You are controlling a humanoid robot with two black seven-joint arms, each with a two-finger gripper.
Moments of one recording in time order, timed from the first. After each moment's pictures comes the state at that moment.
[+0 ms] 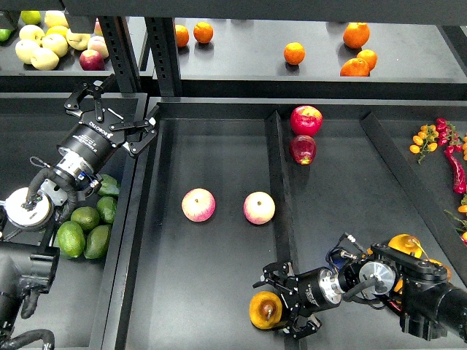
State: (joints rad) left arm -0.36 0.00 -1.65 -1.07 0.13 -0.36 0.46; right arm 0.62 -0.11 0.18 0.62 -0.09 0.58 -0.49
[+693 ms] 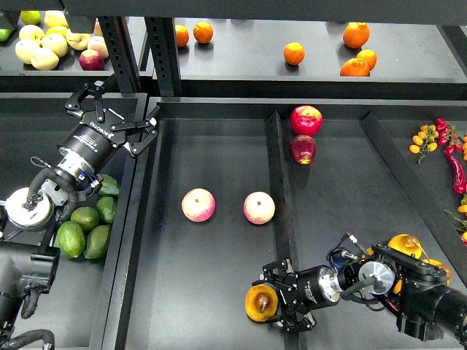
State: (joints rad) left arm -0.36 0.00 -1.65 -1.07 0.13 -0.36 0.46; right arm 0.61 -0.08 0.24 0.58 -0.07 0.58 -0.49
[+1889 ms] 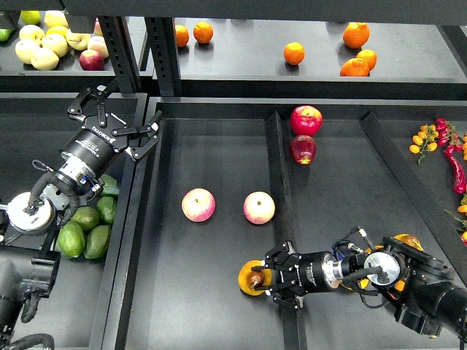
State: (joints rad) left arm -0.34 0.00 -1.64 -1.07 0.13 -0.38 0.46; right arm 0.63 -0.10 0.34 0.56 0.06 0.58 -0.49
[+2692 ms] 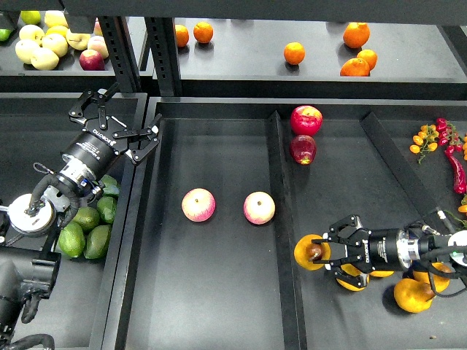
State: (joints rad) left arm -0.34 0.00 -1.64 -1.05 0.13 -0.38 0.46; right arm 0.72 -0.51 0.10 0.83 0.40 0.58 -0.49
